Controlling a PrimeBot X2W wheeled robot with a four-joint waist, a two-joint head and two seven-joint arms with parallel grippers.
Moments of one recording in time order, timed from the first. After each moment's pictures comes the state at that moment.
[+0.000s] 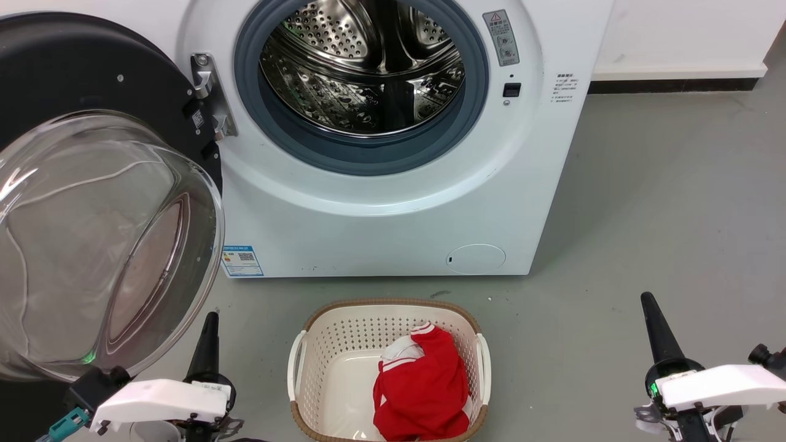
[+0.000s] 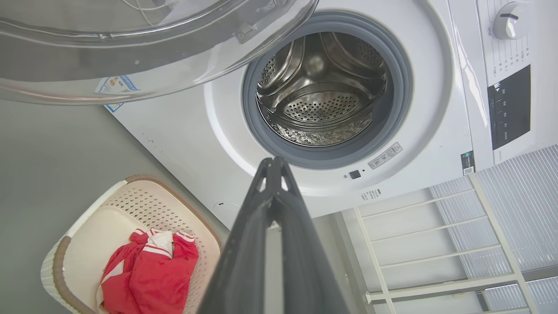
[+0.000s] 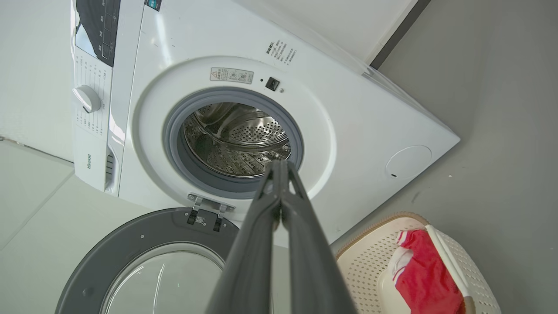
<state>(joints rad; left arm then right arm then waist) -0.04 0.05 0.08 0.20 -1.08 -0.08 -0.01 -0.04 -0.08 -0.03 0.19 1.14 0.13 -0.03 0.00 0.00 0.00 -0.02</state>
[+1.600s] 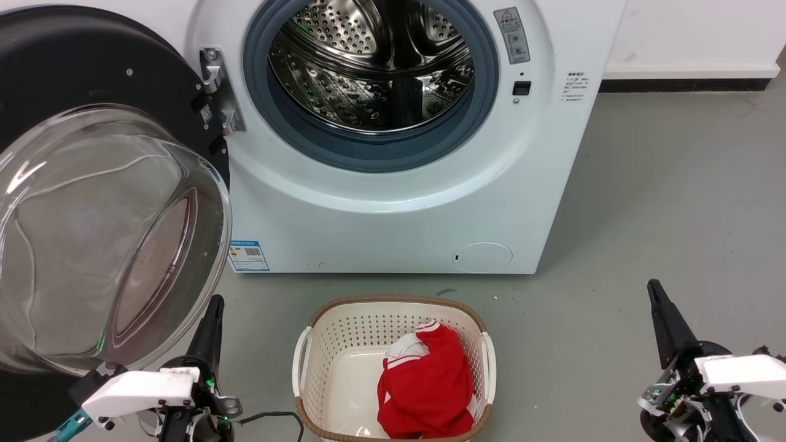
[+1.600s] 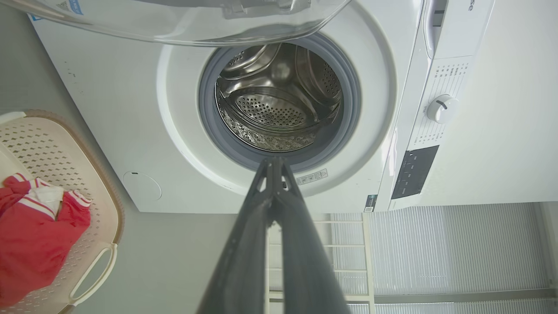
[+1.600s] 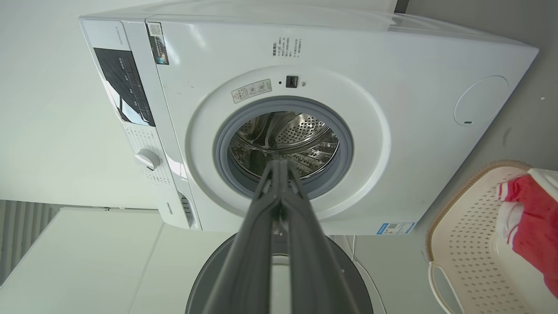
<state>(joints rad) -0.09 0.05 0.11 0.24 -1.54 -0.12 0.10 -0.09 -0.08 -0.07 0.23 1.57 0.13 0.07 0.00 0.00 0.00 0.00</state>
